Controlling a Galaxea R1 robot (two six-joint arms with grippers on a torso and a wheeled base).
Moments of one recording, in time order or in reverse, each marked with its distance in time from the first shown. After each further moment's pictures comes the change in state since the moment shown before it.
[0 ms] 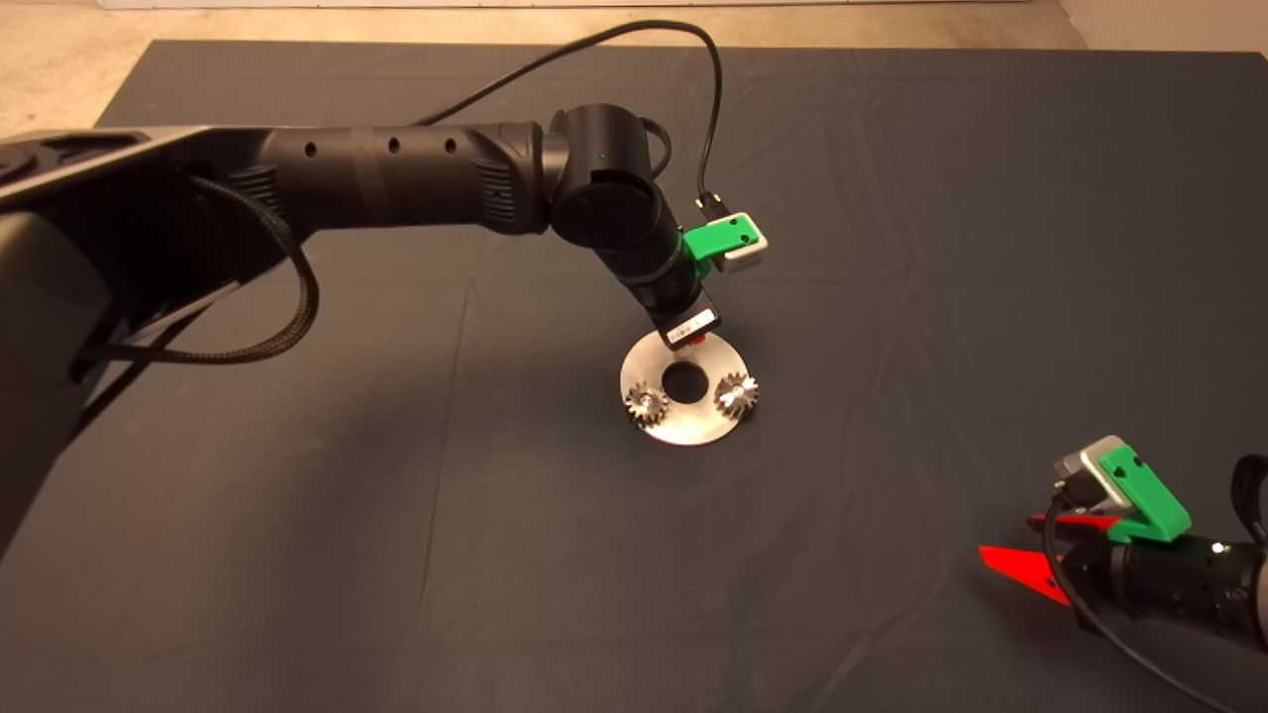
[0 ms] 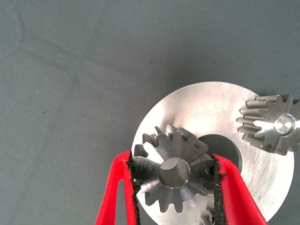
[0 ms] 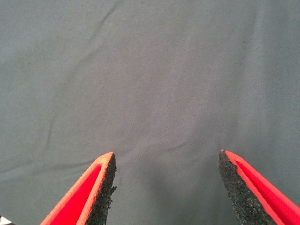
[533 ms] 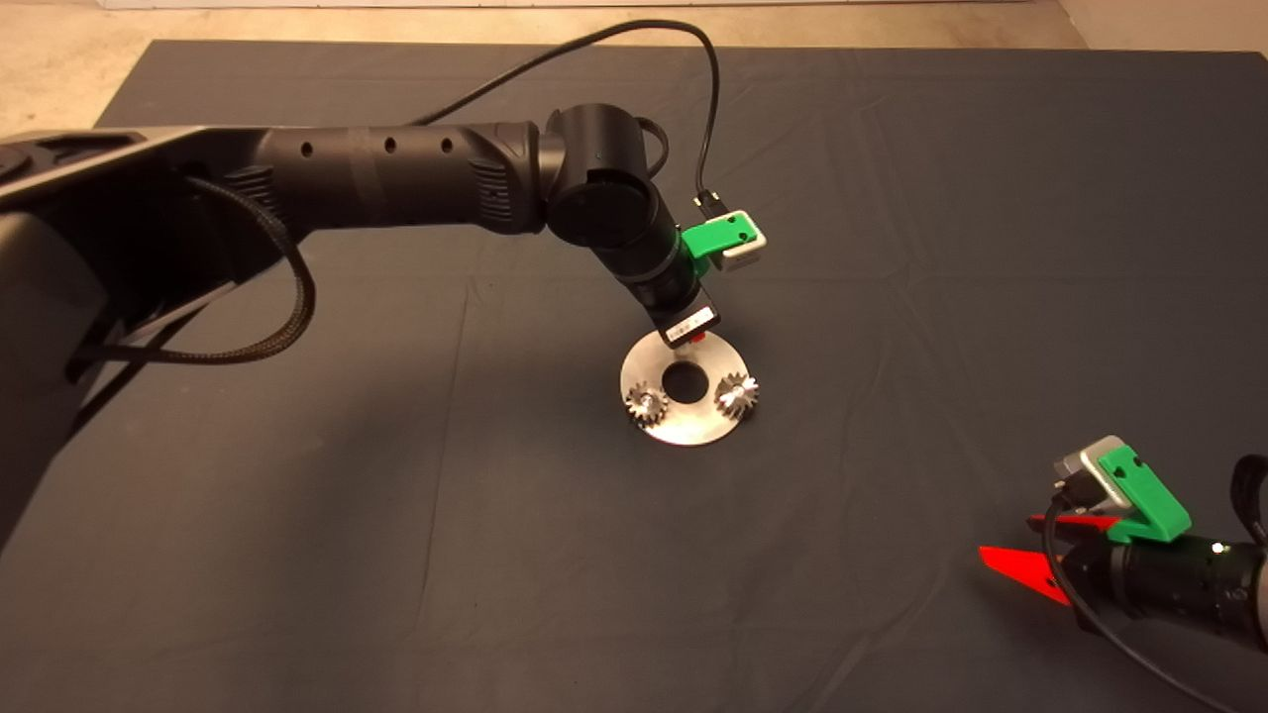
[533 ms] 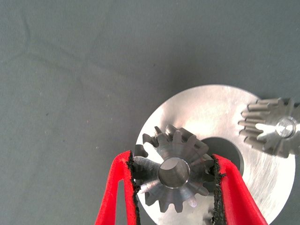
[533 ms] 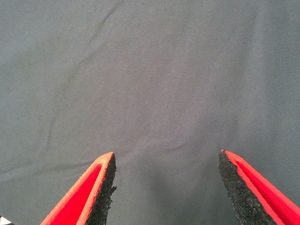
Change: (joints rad) left arm 0.000 -0.009 -0.002 0.000 -0.028 0.001; right arm 0.000 0.000 0.000 0.000 0.000 0.000
